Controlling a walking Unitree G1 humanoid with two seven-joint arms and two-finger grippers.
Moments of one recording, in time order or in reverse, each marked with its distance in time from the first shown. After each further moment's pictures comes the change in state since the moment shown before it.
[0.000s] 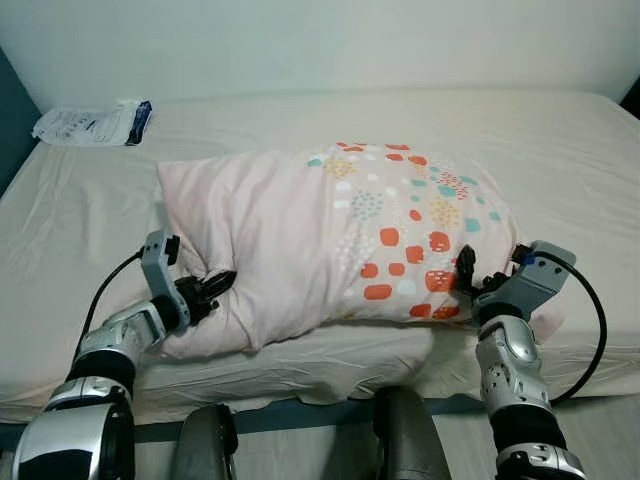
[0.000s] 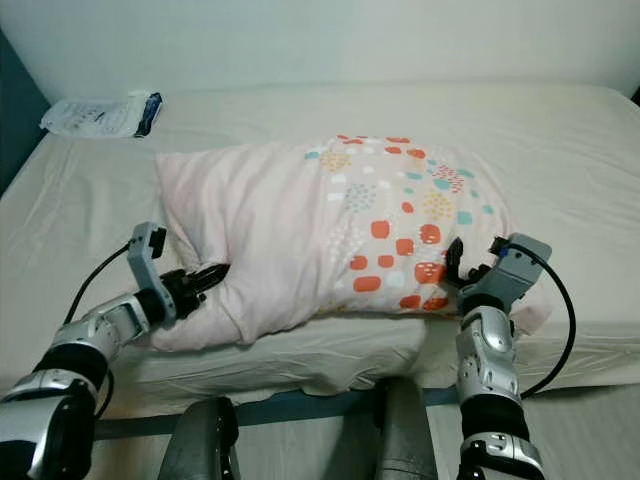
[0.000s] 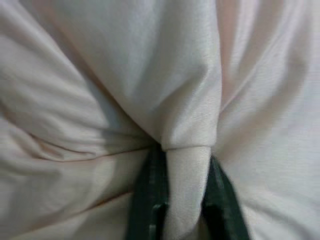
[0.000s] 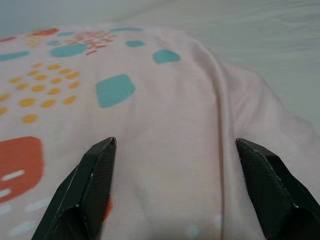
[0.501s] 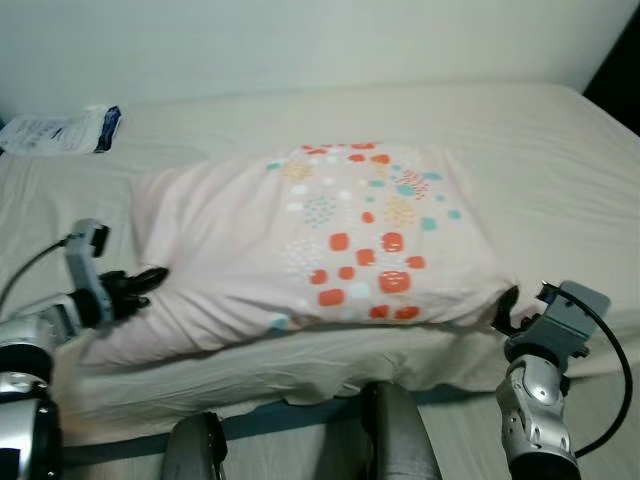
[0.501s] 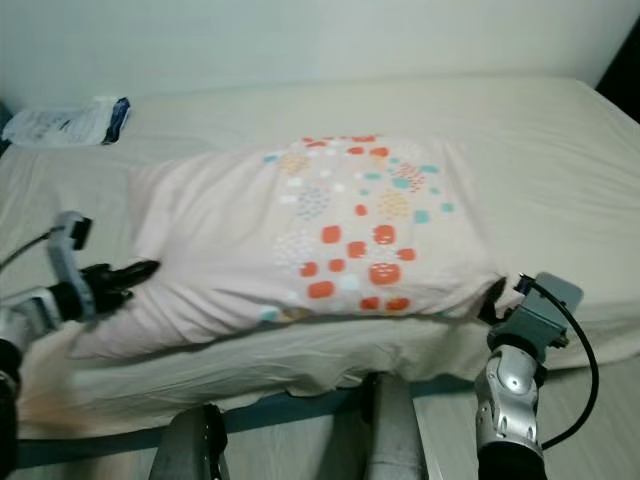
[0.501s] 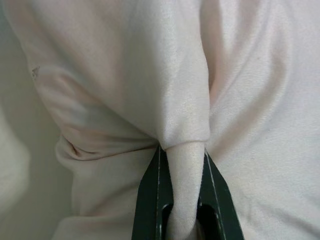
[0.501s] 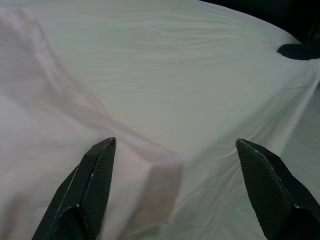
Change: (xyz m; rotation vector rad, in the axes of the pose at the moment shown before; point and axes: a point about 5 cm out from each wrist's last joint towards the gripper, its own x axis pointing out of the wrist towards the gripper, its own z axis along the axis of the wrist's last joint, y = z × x) left arm -0.067 0.041 0.045 0.101 0.006 0.120; right arm -0.035 -0.041 -0.013 -0.186 -0.032 -0.274
